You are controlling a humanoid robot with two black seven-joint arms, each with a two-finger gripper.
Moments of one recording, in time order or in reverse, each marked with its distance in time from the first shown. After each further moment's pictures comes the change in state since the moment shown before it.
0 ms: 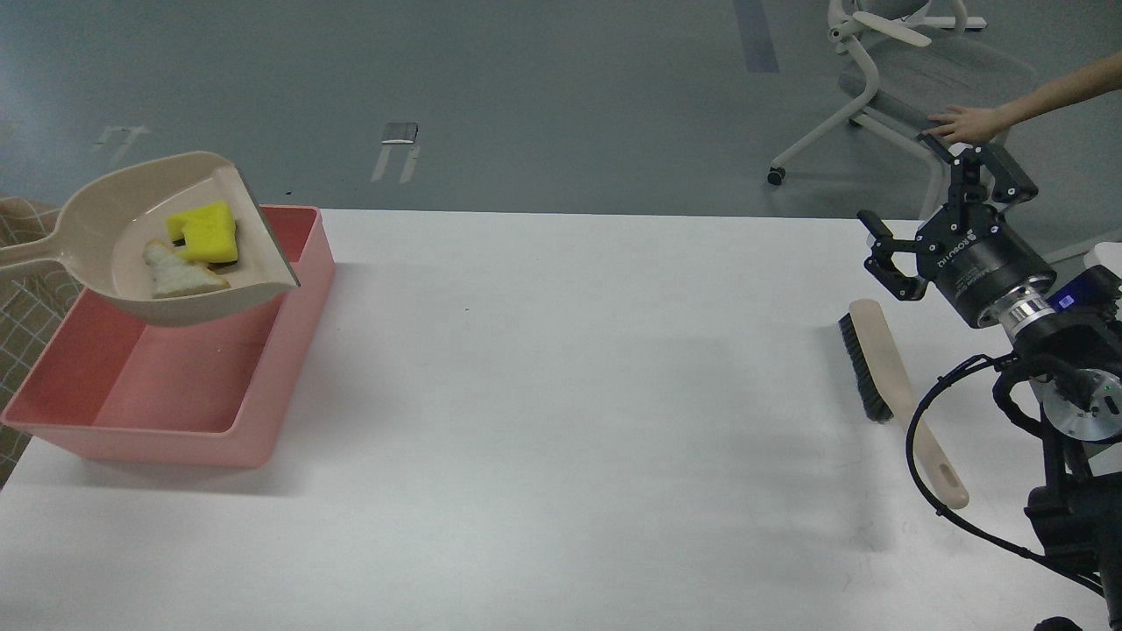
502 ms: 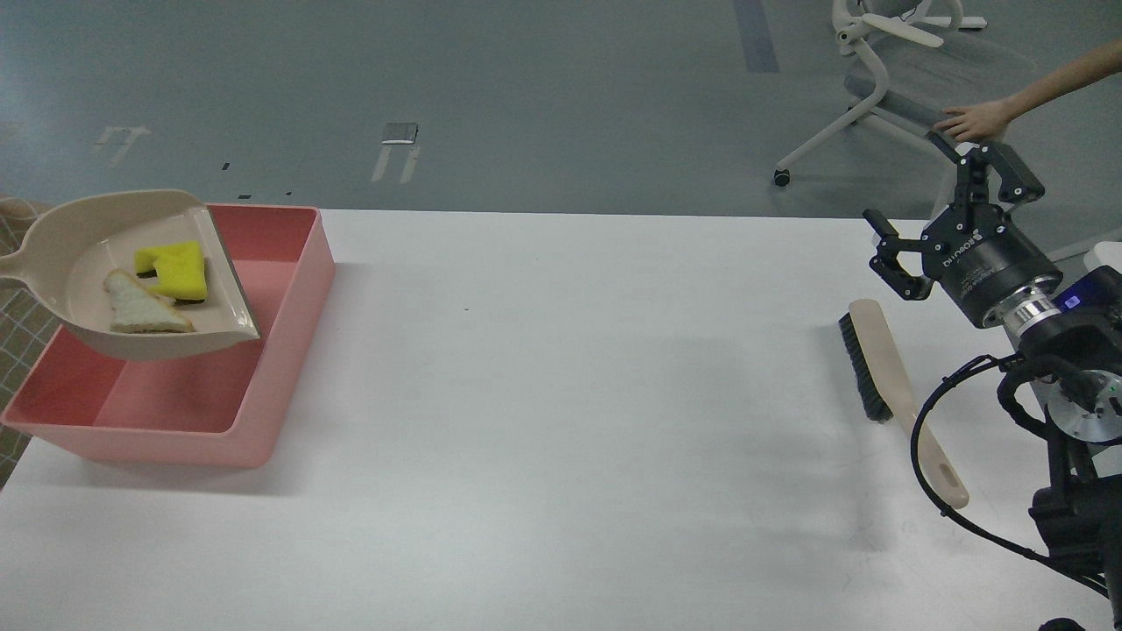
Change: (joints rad) left arm 0.003 0.117 -0.003 0.076 0.155 -0.033 -0.002; right arm -0.003 -0.007 0.003 0.000 0.001 0.000 0.007
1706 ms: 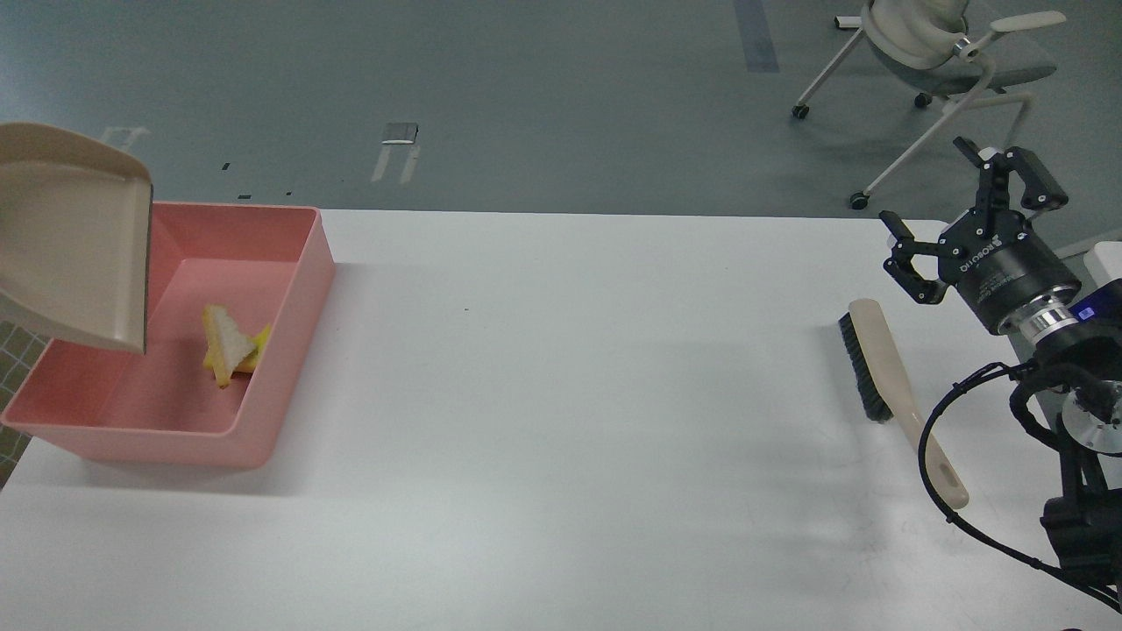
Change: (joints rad) left arm -0.071 0.426 0.016 -0.017 0.264 0.001 0.000; right arm -0.034 -0.014 0.017 0.002 0.058 0.000 0.023
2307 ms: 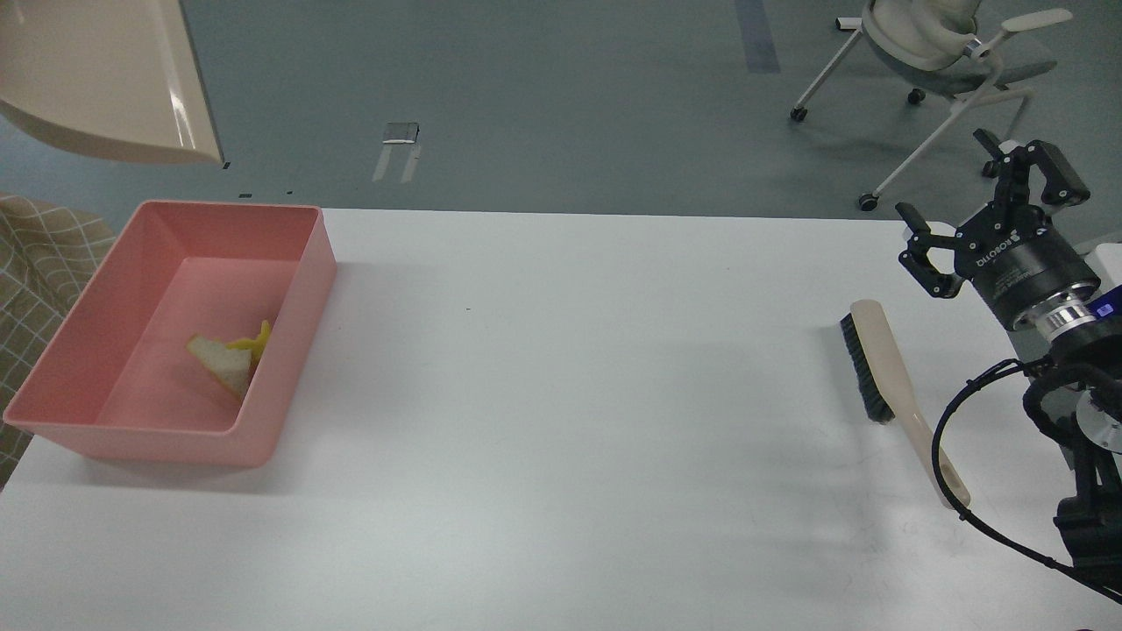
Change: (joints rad) left arm -0.264 -0.184 0.000 -0.094 -0.335 -0.005 0.080; right arm 0.008 -0.034 0.008 0.008 0.001 0.000 0.013
